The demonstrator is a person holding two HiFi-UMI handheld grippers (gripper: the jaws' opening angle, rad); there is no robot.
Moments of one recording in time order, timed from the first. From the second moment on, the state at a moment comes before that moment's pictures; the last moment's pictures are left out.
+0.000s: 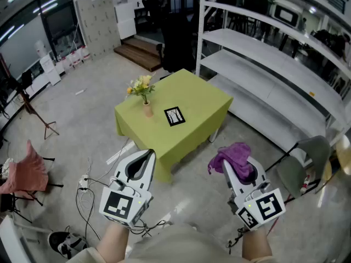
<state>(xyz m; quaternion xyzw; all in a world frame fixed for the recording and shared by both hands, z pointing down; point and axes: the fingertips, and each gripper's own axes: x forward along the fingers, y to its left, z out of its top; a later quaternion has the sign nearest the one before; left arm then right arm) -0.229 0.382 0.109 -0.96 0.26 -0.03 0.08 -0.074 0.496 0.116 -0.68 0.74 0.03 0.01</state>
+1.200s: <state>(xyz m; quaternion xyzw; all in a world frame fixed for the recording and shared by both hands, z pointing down) -0.172 0.451 0.142 -0.96 0.26 -0.02 0.08 -0.014 0.548 0.154 -0.66 0.75 0.01 0.00</state>
